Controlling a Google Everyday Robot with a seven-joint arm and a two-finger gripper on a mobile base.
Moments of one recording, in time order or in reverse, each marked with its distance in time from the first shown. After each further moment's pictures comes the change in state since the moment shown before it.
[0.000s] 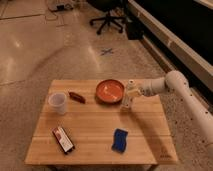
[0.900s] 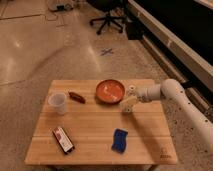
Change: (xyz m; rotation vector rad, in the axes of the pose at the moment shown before) arm -0.007 -0.024 0.015 -0.015 0.029 -0.033
